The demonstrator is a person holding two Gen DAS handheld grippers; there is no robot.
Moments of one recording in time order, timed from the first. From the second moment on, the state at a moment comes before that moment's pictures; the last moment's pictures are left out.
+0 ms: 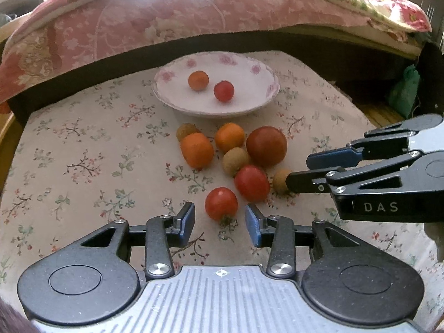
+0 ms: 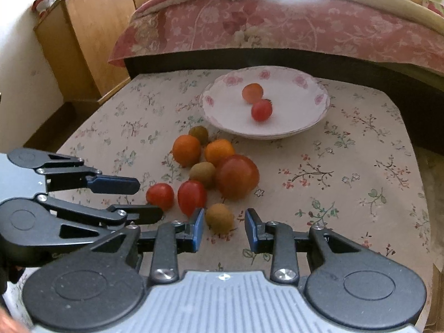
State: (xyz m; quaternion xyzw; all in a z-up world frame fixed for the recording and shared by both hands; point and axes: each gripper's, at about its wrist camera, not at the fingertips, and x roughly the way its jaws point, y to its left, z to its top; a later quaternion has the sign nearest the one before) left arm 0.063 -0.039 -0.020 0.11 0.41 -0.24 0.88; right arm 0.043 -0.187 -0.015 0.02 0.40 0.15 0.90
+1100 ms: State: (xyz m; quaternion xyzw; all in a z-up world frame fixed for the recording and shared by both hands) left arm 0.068 -0.048 -0.036 0.14 0.40 -0.24 0.87; right arm 0.053 -0.177 -0.027 -0.02 0.41 0.17 0.89
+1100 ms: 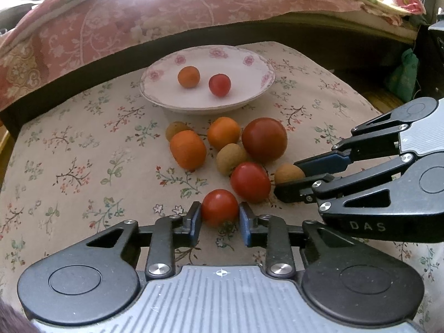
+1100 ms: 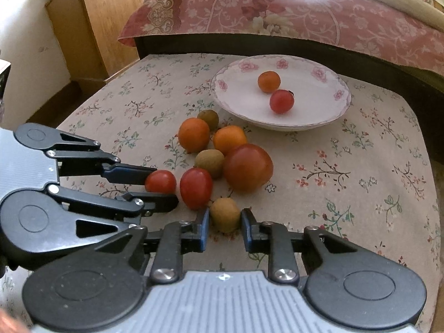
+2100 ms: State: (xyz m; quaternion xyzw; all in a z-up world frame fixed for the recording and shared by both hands) left arm 0.063 -0.046 -0.037 0.14 0.40 -0.25 0.87; right arm 0.042 -0.176 -0.028 -0.03 0.41 0.19 0.89
